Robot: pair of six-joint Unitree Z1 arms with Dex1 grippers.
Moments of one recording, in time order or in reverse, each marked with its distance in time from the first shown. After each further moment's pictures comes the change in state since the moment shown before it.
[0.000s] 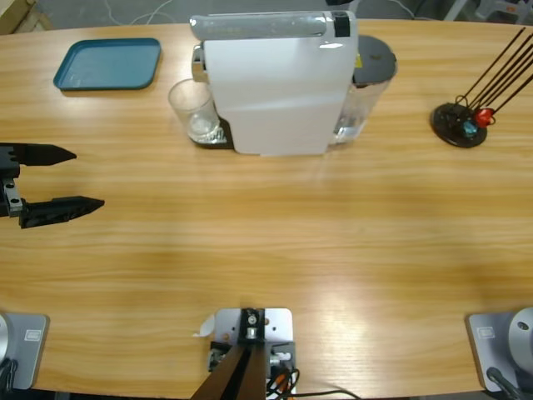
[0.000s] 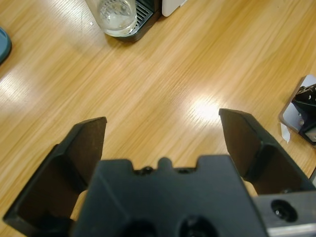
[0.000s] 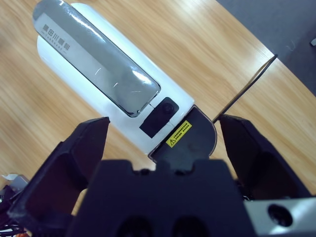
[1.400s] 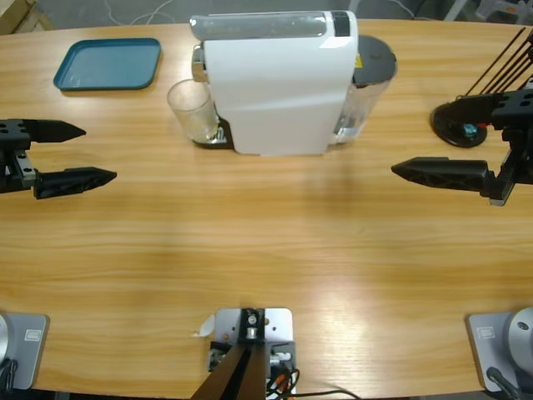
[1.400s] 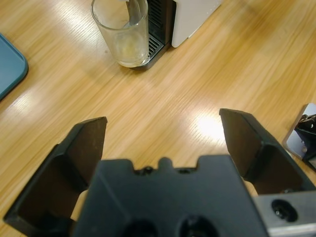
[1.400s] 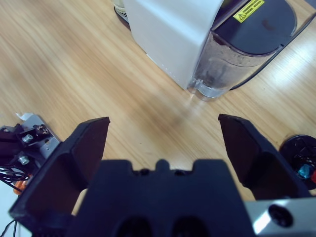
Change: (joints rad) arm 0 0.001 0.057 -0.005 -0.133 0.000 -0.043; arm 1 0.147 -0.580 0.921 -0.470 -0.004 0.114
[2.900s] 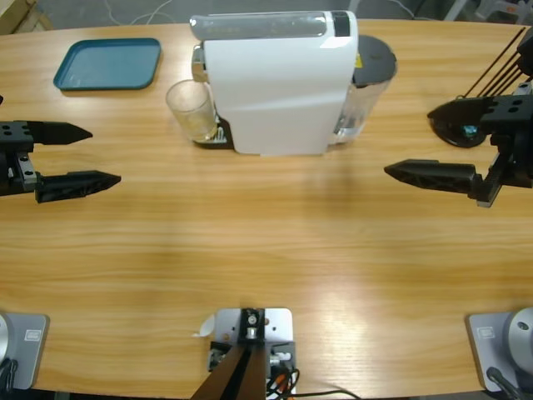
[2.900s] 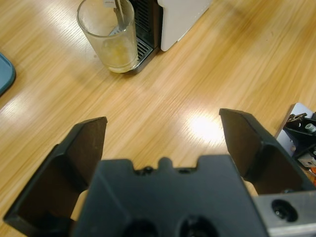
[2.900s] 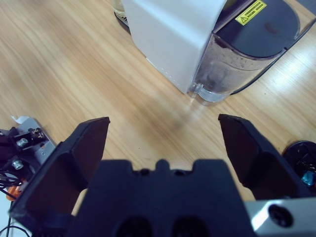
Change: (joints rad) arm 0 -0.004 0.005 0.000 -0.006 -0.042 0.000; arm 1 0.000 -0.005 0.066 -0.092 0.000 -0.008
